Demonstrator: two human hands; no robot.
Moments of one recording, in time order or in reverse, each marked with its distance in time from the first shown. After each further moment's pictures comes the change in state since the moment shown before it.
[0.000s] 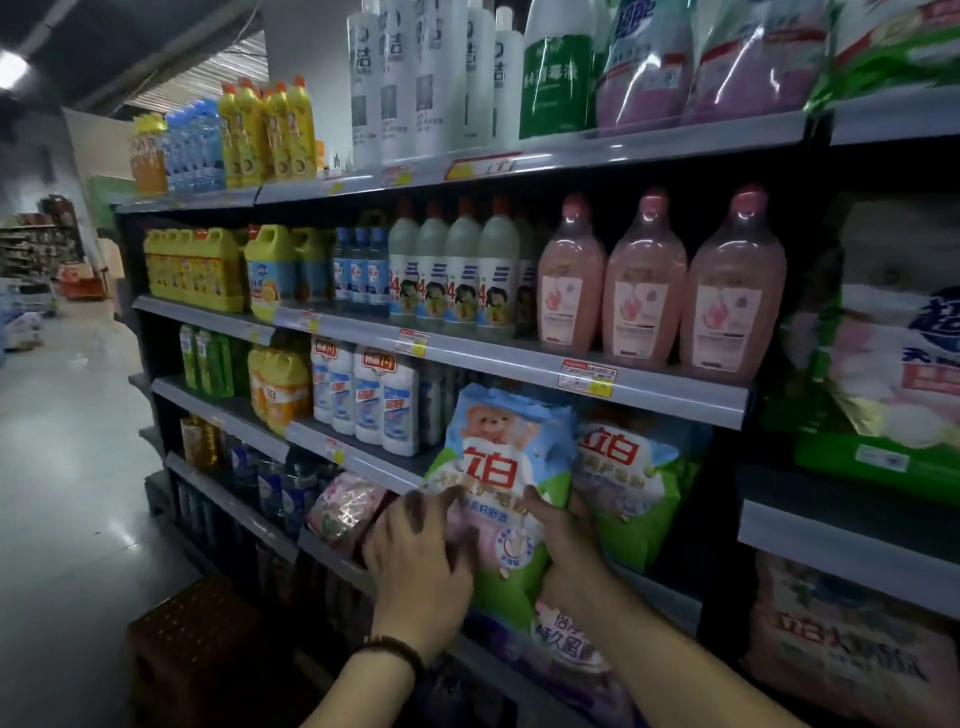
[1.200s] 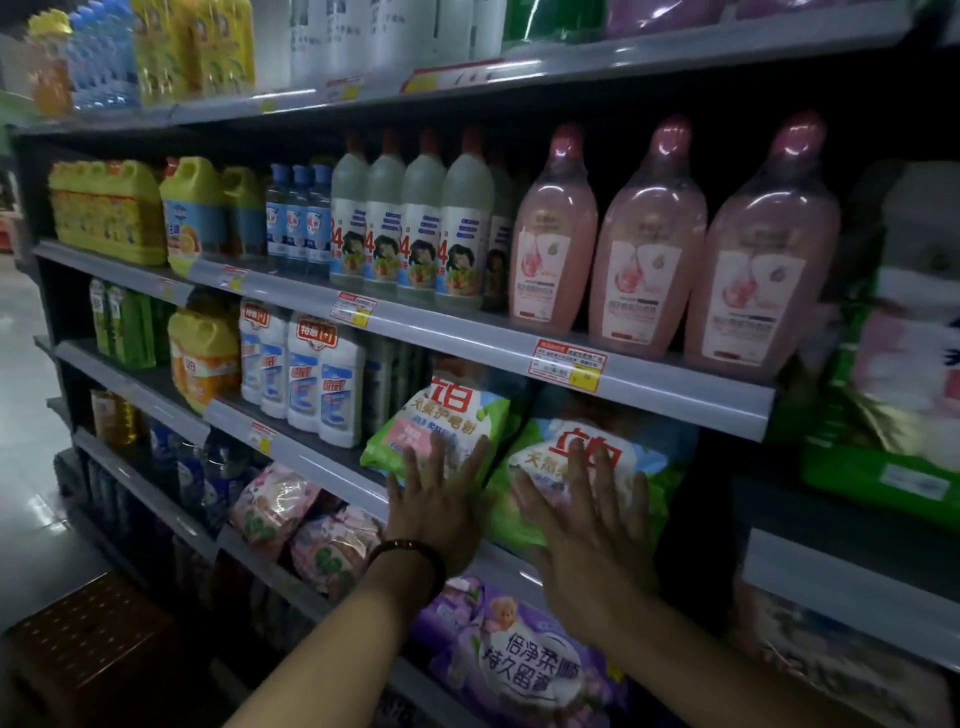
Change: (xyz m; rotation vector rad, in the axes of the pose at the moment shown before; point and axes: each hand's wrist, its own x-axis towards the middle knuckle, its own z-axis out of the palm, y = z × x) left_hand 0.118 0.025 0.124 0.194 -0.276 0.173; right_hand 0.041 -0.019 -0.086 -1.991 0.087 -0.732
